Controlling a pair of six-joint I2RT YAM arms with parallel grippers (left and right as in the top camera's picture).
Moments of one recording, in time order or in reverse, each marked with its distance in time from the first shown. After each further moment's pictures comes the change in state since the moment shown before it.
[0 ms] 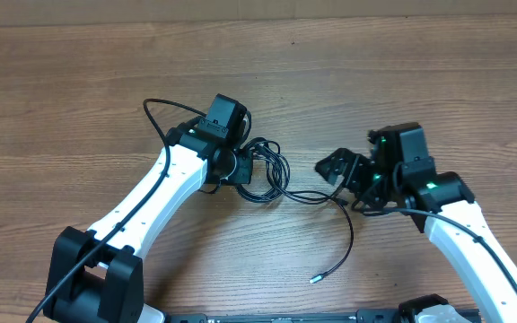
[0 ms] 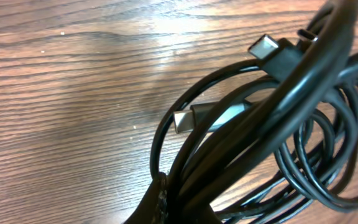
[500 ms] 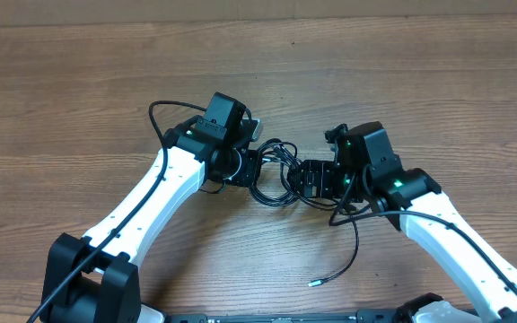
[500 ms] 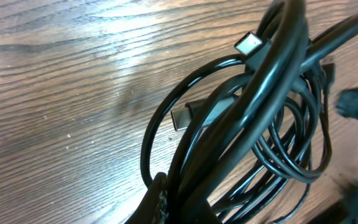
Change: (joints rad) left arm 0.000 -0.026 0.000 0.029 0.204 0.079; right arm 0.138 0.103 0.000 0.137 0.000 -0.201
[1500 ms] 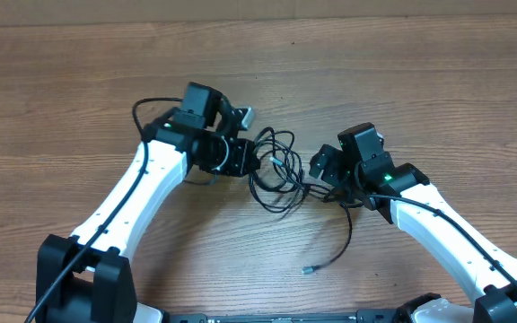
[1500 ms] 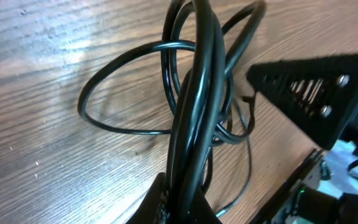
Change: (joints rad) left arm 0.125 -0.001 0.010 0.041 0.264 0.071; right arm 0.005 0.075 0.000 0.002 0.368 0.331
